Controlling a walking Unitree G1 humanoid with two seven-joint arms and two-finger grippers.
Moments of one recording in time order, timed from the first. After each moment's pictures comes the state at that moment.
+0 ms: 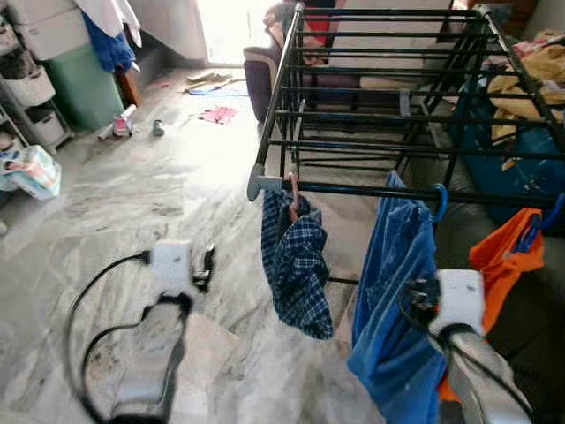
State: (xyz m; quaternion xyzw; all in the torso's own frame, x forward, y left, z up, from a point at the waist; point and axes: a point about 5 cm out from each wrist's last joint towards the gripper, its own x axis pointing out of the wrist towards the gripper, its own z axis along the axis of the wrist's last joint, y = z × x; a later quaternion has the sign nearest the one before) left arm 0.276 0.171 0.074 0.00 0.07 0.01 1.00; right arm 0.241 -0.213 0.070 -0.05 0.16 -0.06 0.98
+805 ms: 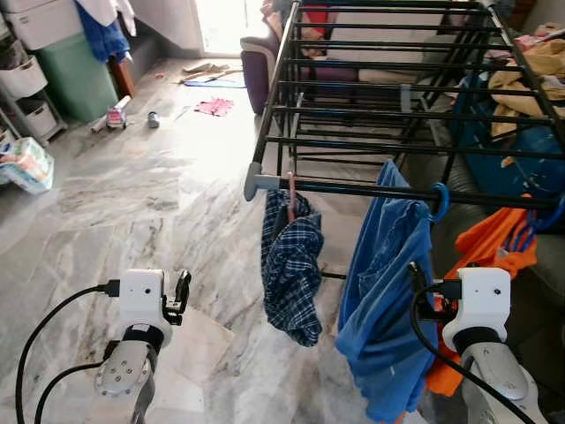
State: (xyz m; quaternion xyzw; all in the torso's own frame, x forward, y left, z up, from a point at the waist) left arm 0.231 0.189 0.075 0.03 0.09 0.01 0.99; right arm 0.224 -0.206 0.106 -0.07 0.07 -0.05 0.99
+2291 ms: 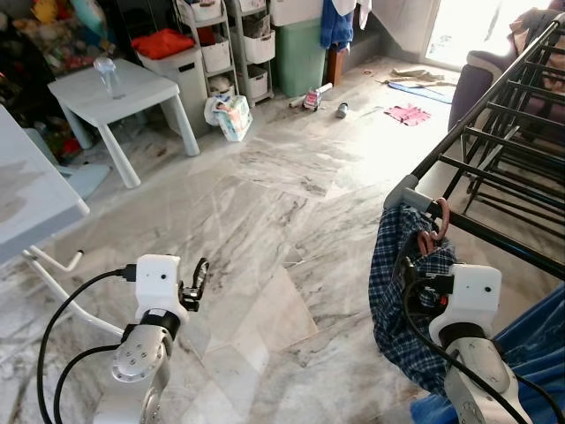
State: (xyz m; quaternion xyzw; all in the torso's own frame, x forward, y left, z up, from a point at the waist) left arm 0.246 0.172 0.086 0.01 0.08 -0.02 1.00; right arm 0.232 -0.192 0.100 -0.01 0.06 -0.06 1.00
